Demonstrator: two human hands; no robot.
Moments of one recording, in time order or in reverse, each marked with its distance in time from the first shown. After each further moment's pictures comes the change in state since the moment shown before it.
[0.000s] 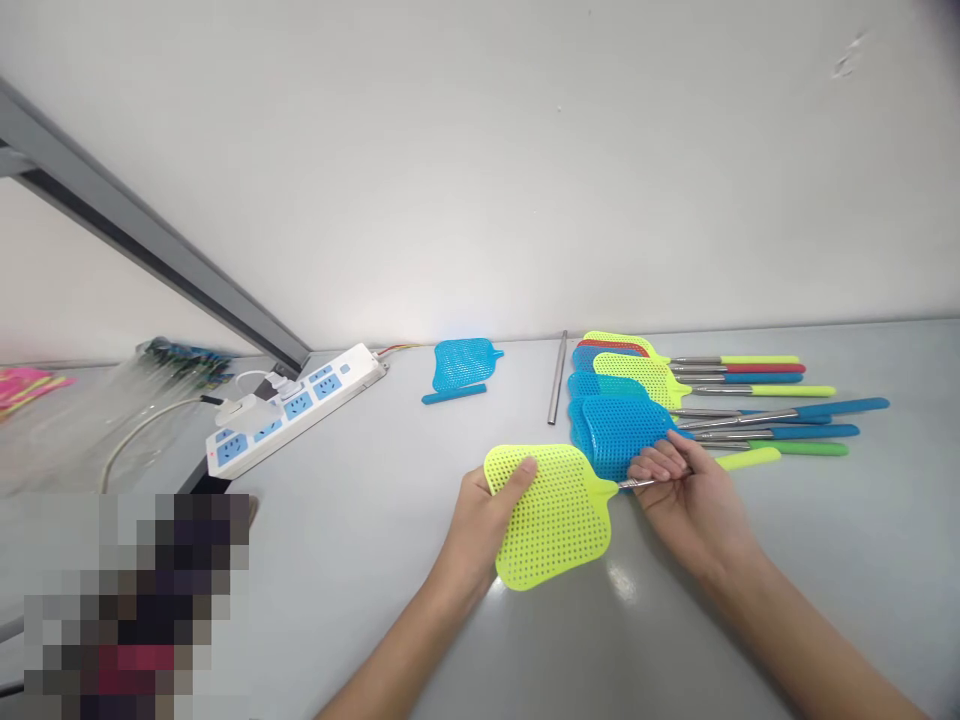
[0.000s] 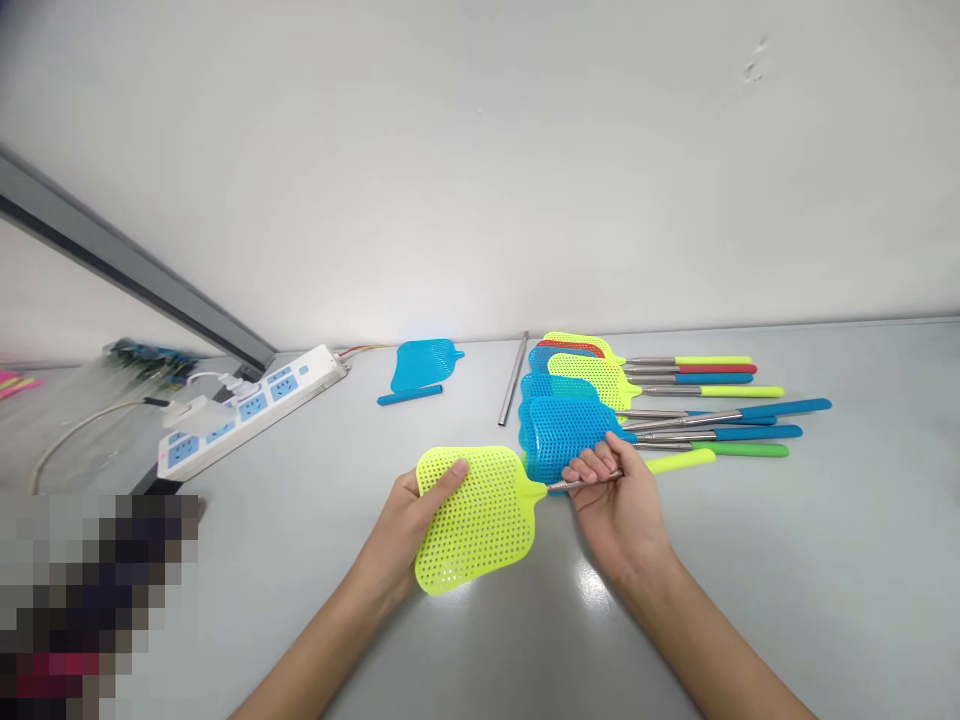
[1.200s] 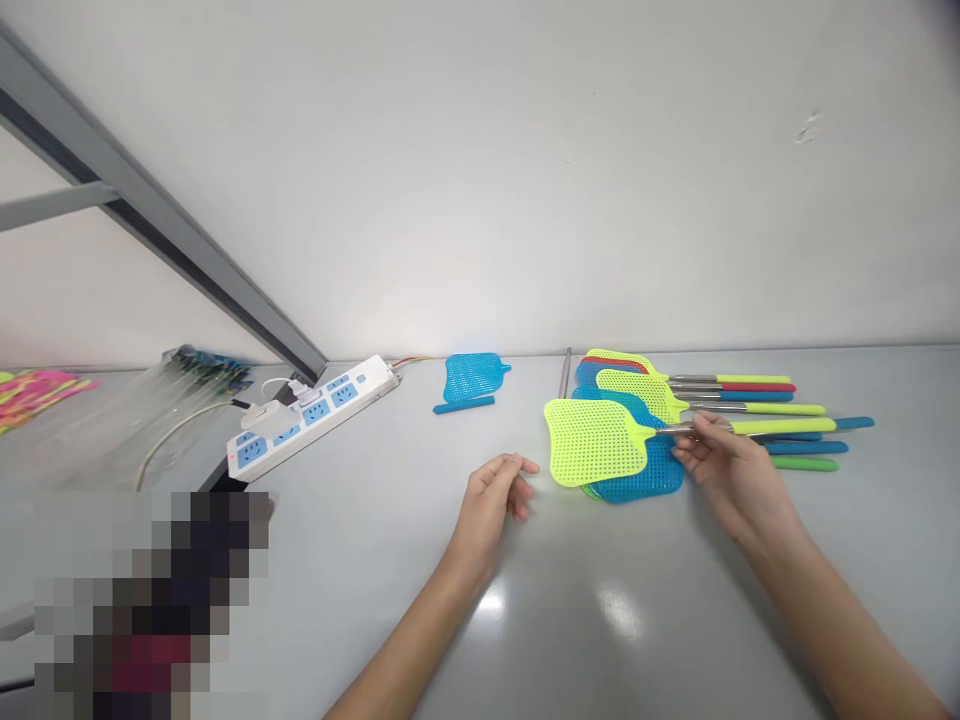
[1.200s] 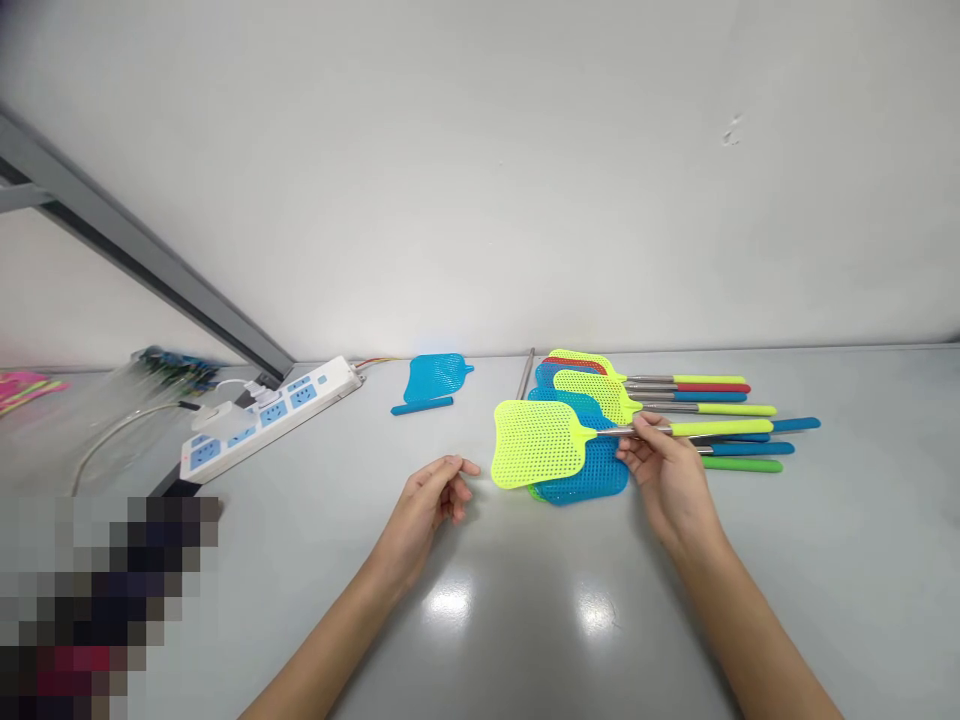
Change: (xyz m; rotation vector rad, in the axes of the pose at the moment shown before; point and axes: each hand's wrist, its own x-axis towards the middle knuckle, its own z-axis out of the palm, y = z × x) left_hand 0.011 -0.001 -0.012 0.178 0.079 0.178; right_hand 0.022 -0.044 -0.008 -0.493 0.054 -0.391
